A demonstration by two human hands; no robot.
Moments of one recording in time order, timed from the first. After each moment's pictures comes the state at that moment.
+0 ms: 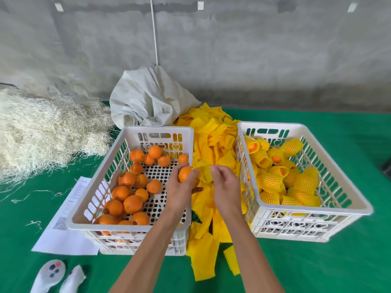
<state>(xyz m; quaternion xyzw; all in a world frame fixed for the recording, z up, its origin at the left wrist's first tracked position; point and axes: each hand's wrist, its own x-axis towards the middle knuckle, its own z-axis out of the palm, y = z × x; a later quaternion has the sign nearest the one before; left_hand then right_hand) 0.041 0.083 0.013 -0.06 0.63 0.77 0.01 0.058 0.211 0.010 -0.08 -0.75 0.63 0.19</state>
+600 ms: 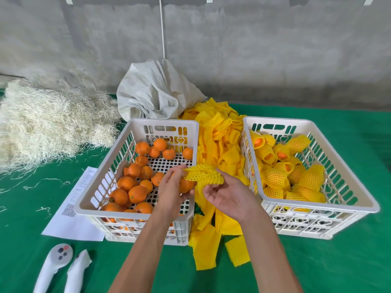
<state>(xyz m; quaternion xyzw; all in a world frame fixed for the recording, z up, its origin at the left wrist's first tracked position) 0.058 0.057 0.003 -0.12 0.53 0.84 0.07 0.084 0.218 0.045 -0.22 -0.26 0.92 -0.20</state>
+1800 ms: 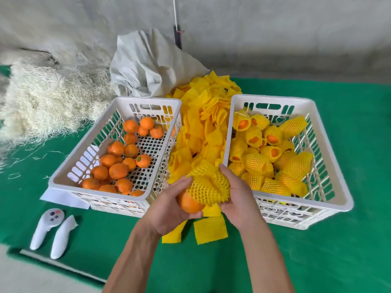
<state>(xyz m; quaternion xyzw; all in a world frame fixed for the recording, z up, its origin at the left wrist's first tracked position) 0.128 0.176 0.015 -0.11 0.44 0.84 0.29 0.107 0.354 0.028 -0.23 -0.43 0.86 -0.17</state>
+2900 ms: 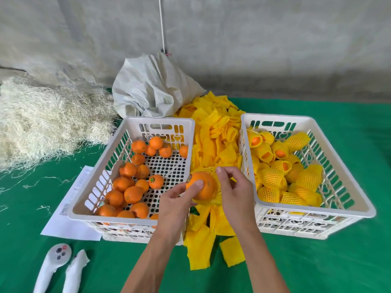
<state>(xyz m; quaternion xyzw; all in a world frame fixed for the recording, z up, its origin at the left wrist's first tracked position) 0.108 0.091 0.039 -0.09 0.63 0.77 0.06 0.098 0.240 0.046 -0.04 -0.76 0.62 0.18</state>
